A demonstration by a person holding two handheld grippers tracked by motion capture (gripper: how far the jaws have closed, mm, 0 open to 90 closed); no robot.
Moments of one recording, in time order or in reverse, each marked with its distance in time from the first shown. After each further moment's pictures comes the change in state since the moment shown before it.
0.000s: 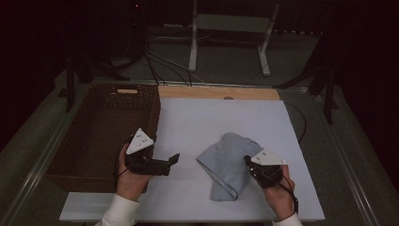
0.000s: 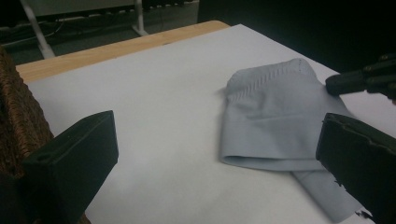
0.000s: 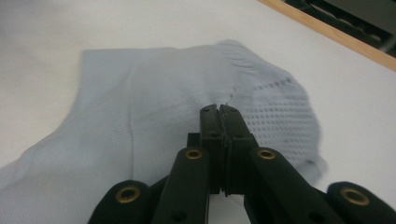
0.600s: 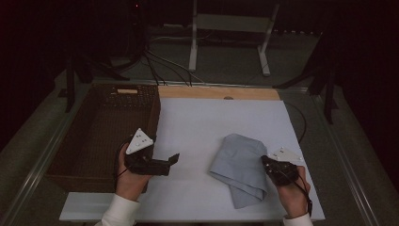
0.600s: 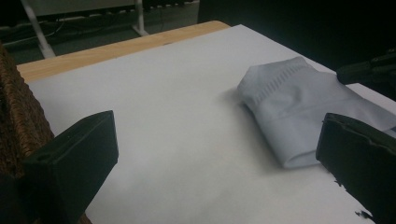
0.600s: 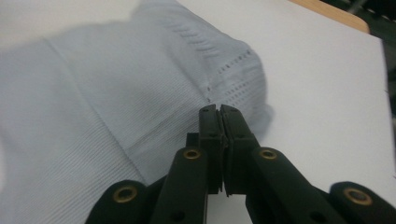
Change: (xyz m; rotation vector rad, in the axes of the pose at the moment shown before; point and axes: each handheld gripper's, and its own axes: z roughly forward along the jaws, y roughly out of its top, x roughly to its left) left arm 0.000 0.000 -0.001 -0.001 0.000 -0.002; right arm -0.029 -0.015 -0.010 0.071 -0.081 0.089
